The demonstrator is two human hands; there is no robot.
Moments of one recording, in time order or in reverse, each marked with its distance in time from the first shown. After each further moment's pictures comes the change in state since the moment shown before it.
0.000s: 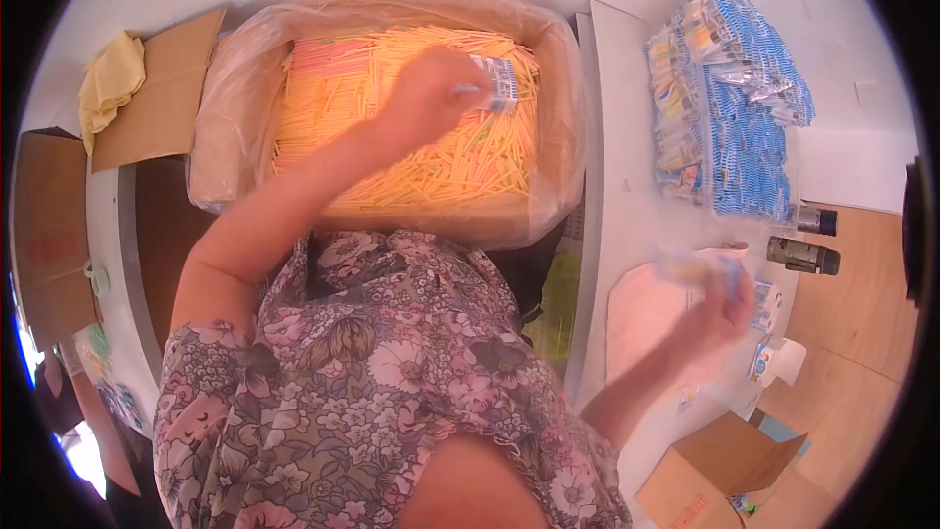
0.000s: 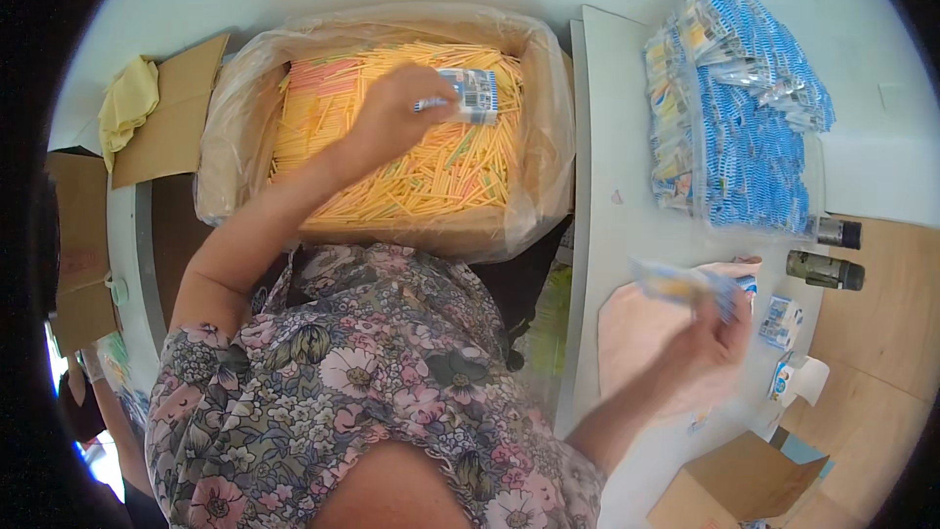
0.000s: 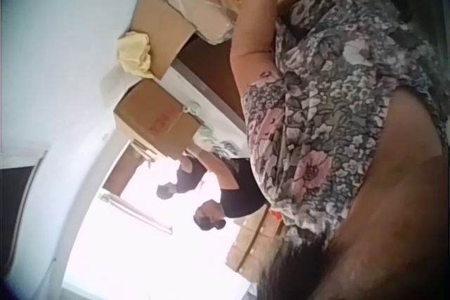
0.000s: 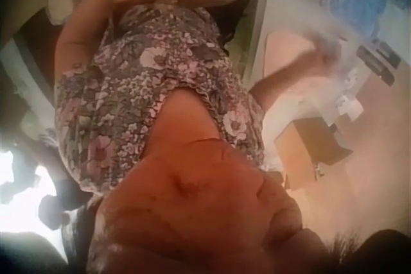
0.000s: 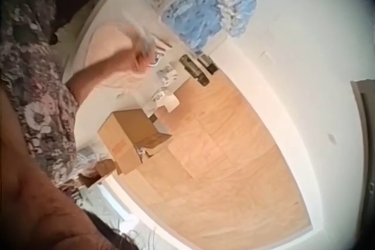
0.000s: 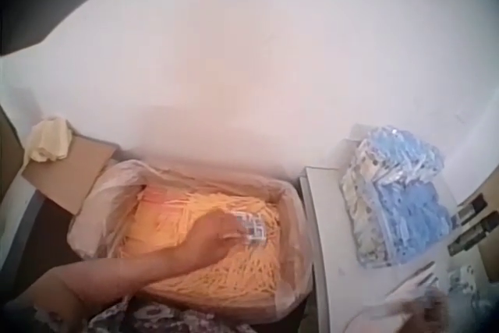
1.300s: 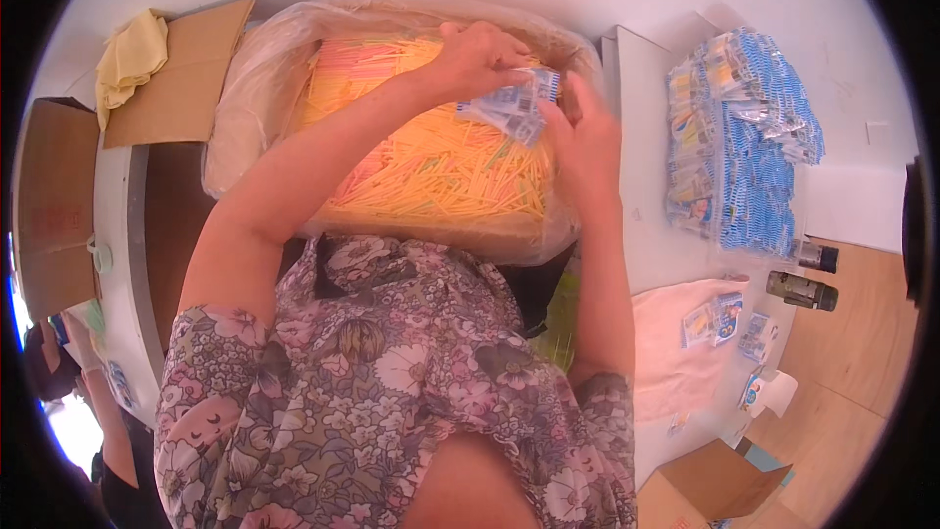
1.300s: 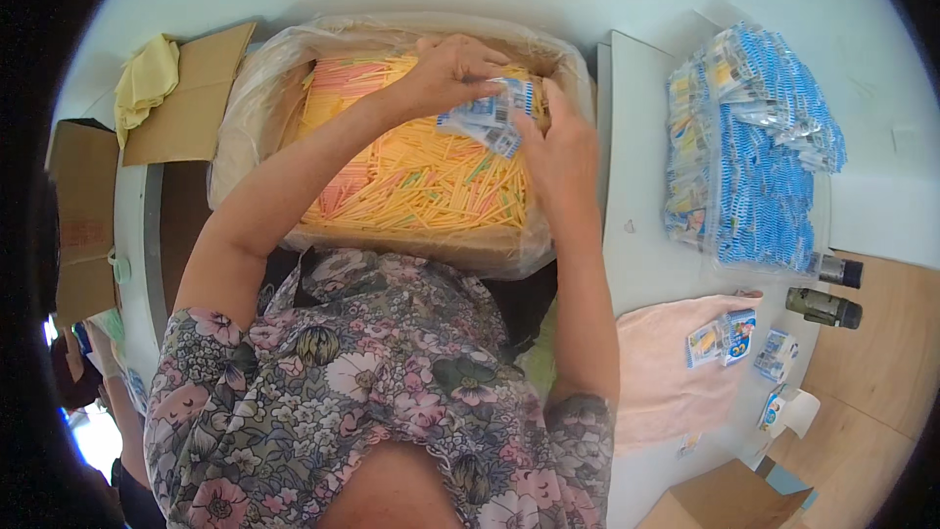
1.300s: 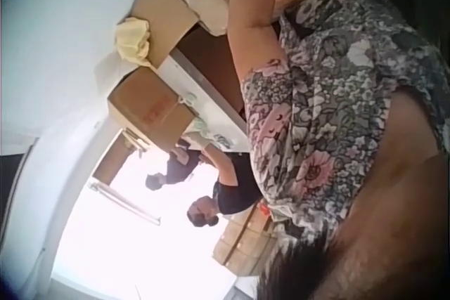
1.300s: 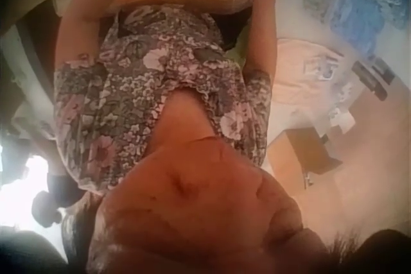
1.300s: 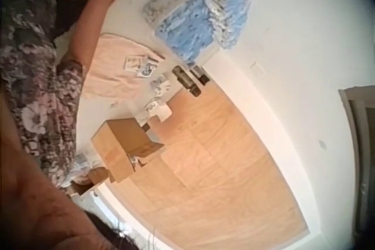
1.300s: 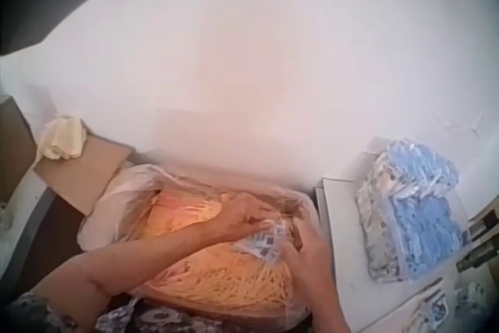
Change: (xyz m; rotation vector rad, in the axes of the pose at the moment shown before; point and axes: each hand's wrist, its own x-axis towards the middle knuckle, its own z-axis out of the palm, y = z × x) left_hand 0.039 -0.044 0.013 0.109 0.050 0.125; right_hand -0.032 -0.003 0.218 -0.154 -0.839 -0.449
